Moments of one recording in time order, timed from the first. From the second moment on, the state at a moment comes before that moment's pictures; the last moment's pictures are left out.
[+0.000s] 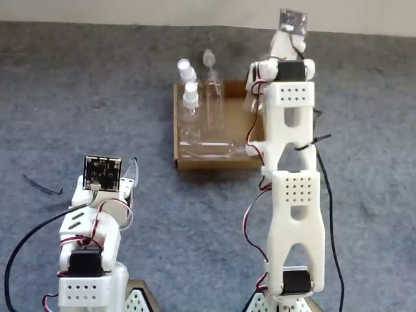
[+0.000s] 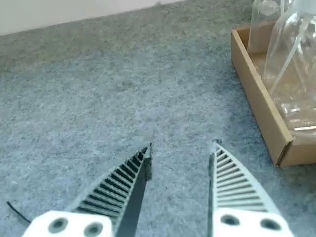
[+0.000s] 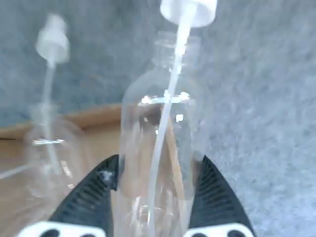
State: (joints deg) left arm -7.8 -100.1 92.7 41.5 -4.3; right arm -7.2 58.1 -85.7 89.9 -10.8
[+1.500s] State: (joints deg) left arm -7.8 -100.1 93.2 40.4 -4.3; right arm -6.4 -2.9 -87.3 100.1 -1.5
